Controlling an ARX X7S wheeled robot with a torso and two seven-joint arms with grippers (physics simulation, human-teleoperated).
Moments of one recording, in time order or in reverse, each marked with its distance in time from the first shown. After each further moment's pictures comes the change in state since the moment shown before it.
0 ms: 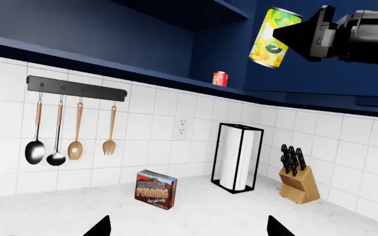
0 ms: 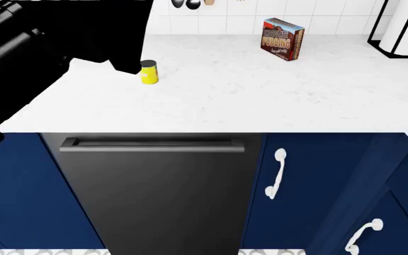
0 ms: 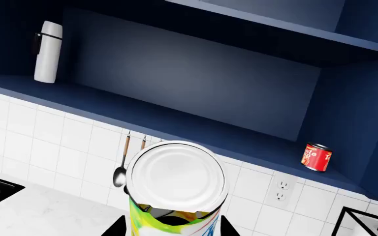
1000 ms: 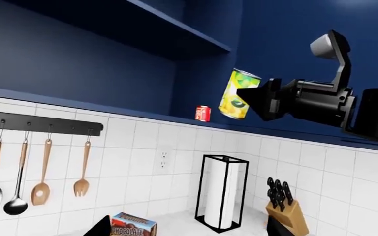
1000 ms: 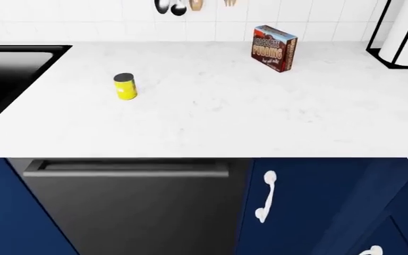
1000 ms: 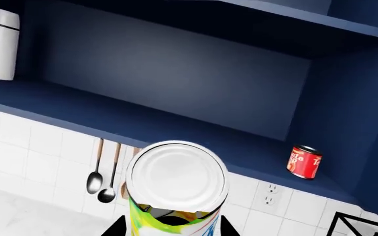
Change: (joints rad) left arm -0.237 -0.072 0.008 -0.073 -0.240 0.048 -0.101; right arm 0.034 -0.022 0.047 0.015 -0.075 0.030 -0.005
